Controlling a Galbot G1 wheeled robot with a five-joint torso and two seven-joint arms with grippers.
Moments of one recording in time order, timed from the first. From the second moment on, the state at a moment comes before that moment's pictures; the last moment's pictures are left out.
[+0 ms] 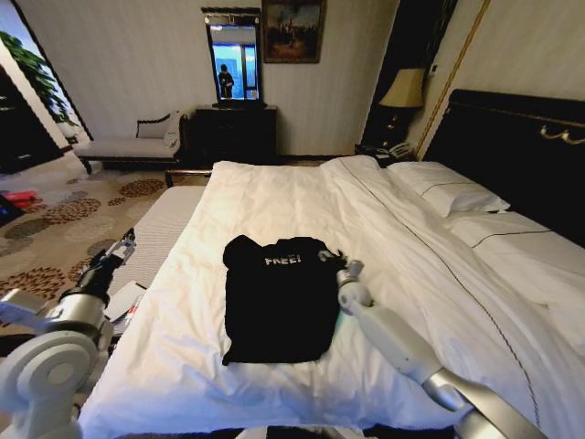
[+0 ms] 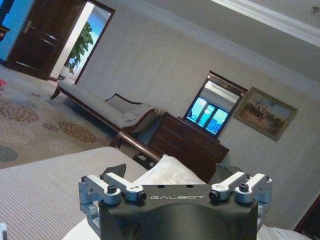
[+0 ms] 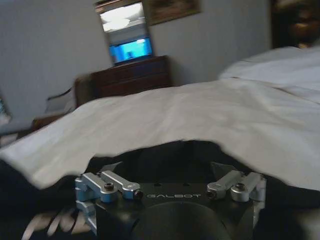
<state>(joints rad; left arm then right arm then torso) 1.39 -1.23 -1.04 -2.41 -1.15 0.44 -0.50 -0.66 1.15 -0.18 1.27 0.79 0.08 0.29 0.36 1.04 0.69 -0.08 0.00</state>
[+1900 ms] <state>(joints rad) 1.40 -1.24 -1.02 -2.41 -1.12 0.44 -0.50 -0.56 1.24 -0.22 1.02 0.48 -0.02 0.50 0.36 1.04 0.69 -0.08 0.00</state>
